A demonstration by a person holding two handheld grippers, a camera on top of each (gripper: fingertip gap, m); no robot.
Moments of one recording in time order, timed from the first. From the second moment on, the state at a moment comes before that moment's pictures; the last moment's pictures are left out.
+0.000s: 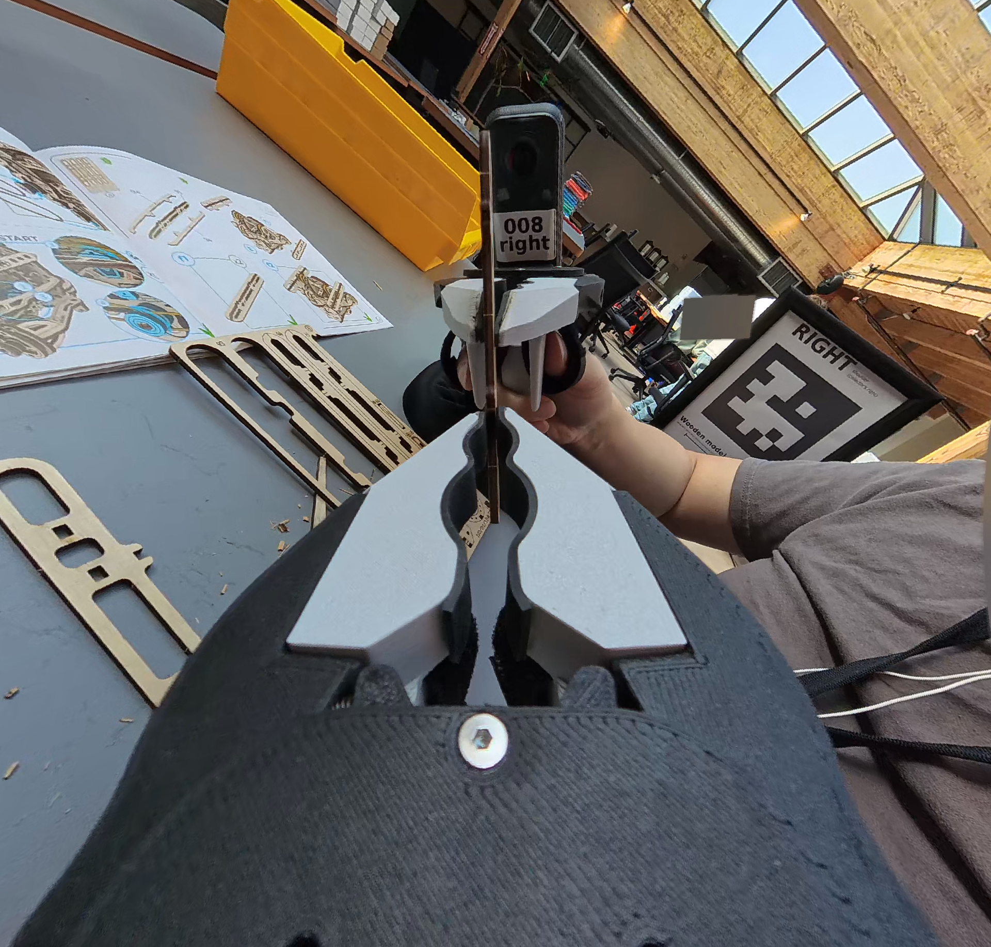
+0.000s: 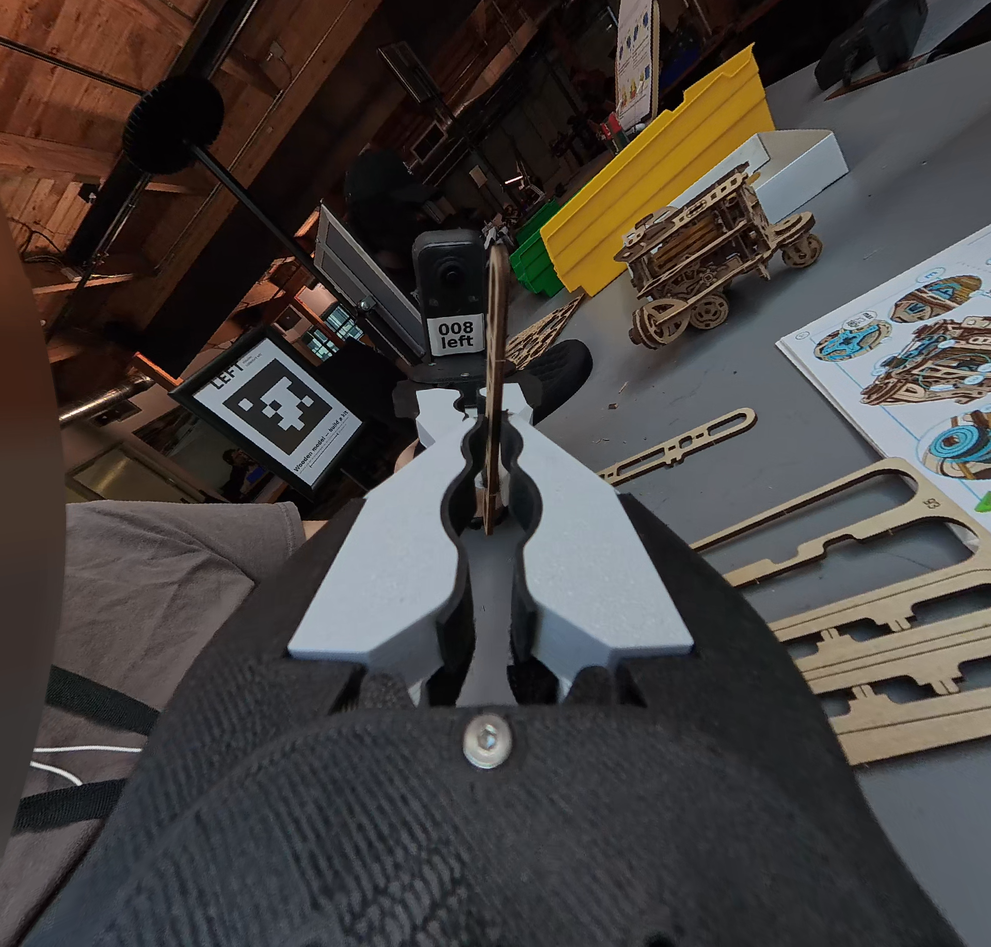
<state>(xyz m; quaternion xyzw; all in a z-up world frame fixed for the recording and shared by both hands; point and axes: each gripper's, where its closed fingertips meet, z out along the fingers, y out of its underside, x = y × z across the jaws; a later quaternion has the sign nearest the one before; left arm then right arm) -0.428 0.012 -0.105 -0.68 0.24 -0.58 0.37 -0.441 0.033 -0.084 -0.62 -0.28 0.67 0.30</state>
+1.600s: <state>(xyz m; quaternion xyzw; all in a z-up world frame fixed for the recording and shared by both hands) -0.442 0.031 -0.069 -0.65 0.22 -0.60 0.42 -0.446 0.017 -0.093 -0.63 -0.35 0.64 0.26</state>
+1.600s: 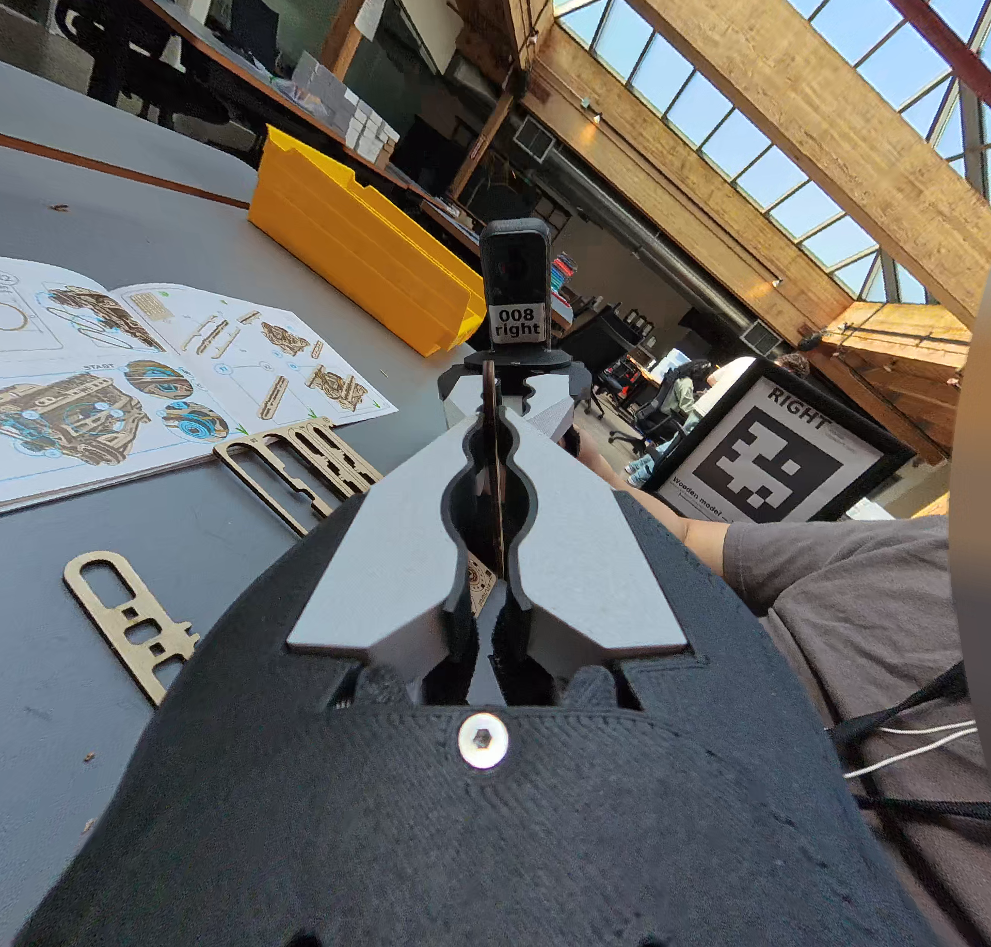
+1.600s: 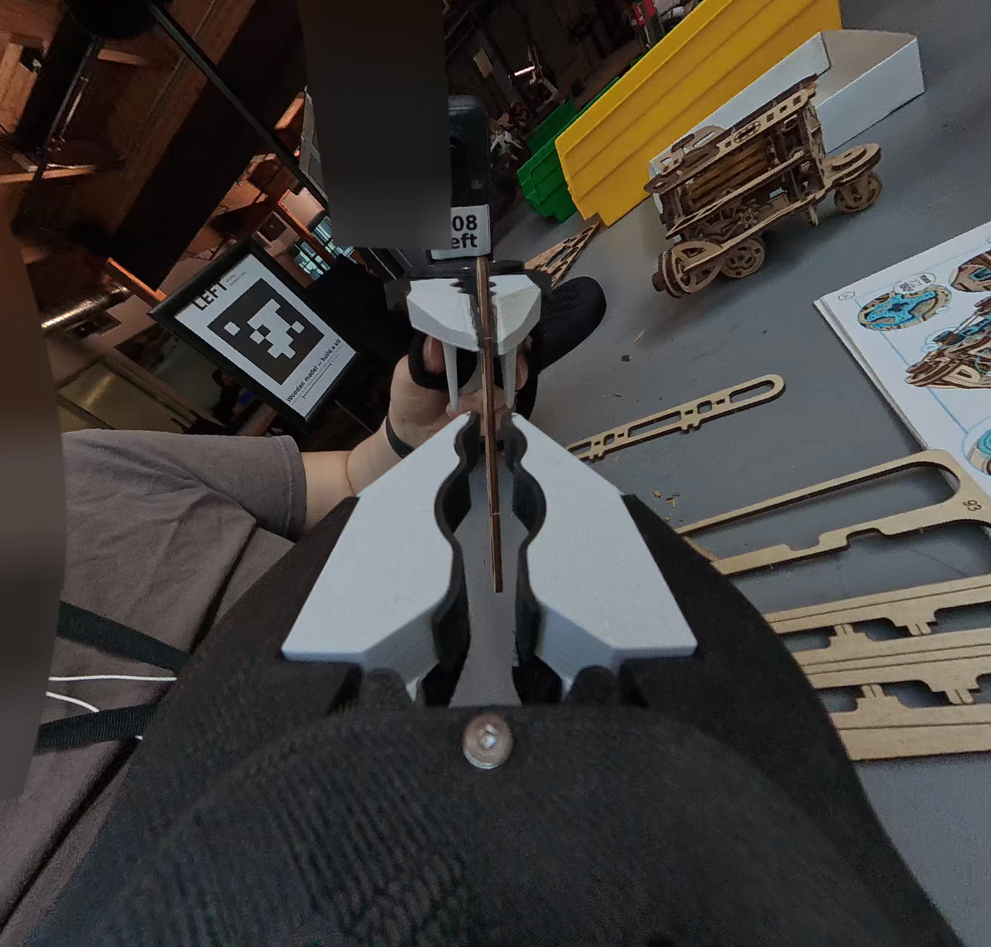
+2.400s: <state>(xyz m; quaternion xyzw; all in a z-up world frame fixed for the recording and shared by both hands) -0.433 0.005 -0.097 -0.67 0.31 -0.58 0.35 -0.441 0.001 -0.108 -0.65 -0.42 0.59 0.23</state>
